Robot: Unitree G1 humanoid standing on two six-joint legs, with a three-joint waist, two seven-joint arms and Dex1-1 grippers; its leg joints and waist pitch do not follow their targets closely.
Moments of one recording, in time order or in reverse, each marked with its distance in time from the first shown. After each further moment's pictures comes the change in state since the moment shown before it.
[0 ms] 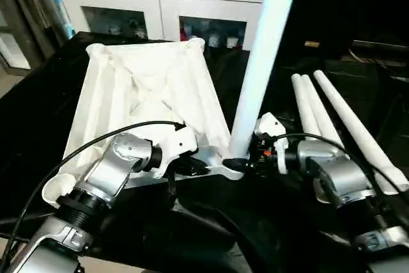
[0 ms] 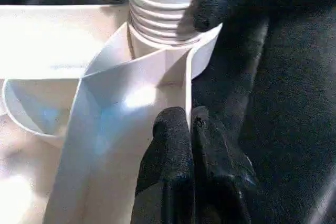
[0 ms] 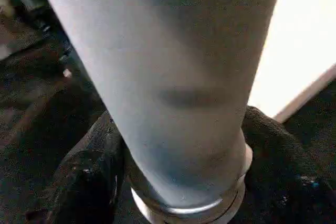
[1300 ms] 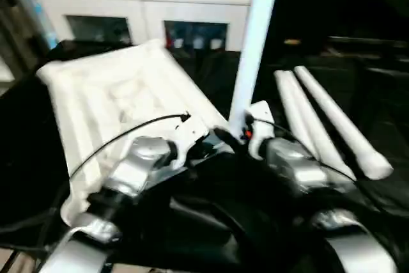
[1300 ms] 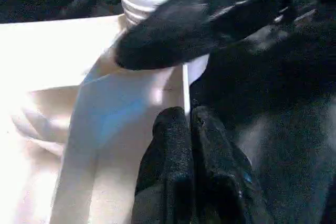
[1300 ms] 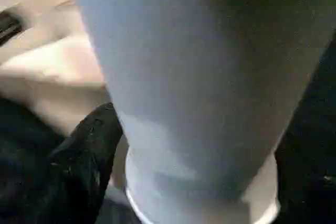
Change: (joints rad) left arm -0.024 -0.109 0.034 0.089 0.033 -0.033 0.158; right arm -0.072 0.107 -0.075 0.229 -0.031 -0.174 -0.232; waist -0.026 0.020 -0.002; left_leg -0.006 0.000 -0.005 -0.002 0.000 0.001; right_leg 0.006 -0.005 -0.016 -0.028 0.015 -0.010
